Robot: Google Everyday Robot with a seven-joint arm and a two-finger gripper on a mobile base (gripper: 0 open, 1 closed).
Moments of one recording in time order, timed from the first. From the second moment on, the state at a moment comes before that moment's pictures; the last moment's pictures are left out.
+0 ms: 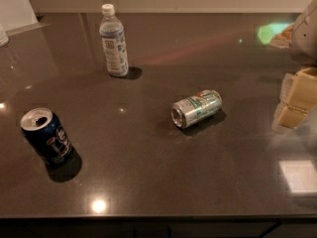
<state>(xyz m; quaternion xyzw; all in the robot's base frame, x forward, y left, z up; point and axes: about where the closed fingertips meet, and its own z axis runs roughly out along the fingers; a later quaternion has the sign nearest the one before) 0.438 -0.217 0.976 -0.60 0.78 -0.03 0.16</state>
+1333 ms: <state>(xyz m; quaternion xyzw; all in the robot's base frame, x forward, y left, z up) 0.461 -0.168 0.957 -0.68 0.72 -0.02 0.17</state>
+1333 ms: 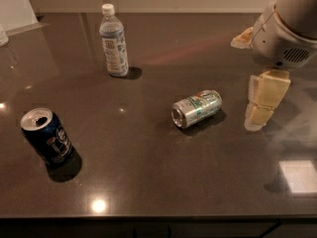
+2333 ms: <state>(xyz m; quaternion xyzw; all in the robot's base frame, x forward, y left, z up) 0.505 -0.135 0.901 -0.75 0.65 0.01 0.16</state>
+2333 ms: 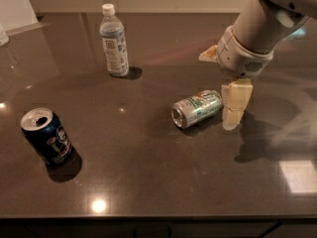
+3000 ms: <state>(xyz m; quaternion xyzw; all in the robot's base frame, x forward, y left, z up) 0.516 -0.120 0.873 -0.78 0.61 0.04 0.13</state>
